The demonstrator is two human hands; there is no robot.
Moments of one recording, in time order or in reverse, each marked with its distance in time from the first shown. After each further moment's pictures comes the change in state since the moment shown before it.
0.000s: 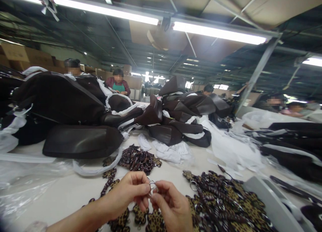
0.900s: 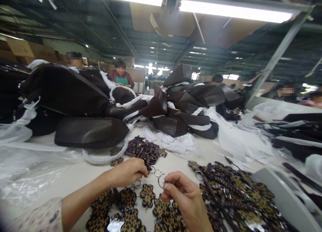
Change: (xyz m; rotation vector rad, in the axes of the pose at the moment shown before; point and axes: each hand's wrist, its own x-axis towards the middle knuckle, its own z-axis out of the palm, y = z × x) left_hand 0.011 0.015 -0.054 1.188 -0.136 0.243; right_hand 0.006 -0.004 -0.026 0.035 -0.156 0.147
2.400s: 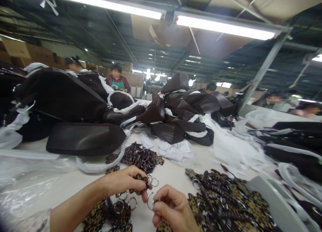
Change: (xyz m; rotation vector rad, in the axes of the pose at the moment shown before) left_hand 0.000 0.020 -0.006 -0.785 -0.198 -0.208; right_hand -0.002 0.002 0.014 0.059 -0.160 0.192
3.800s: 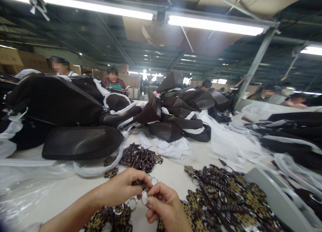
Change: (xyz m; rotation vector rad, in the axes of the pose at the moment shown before) left_hand -0.007 0.011 0.015 0.316 0.120 0.151; right_hand 0.012 0.016 0.011 0.022 -0.004 0.082
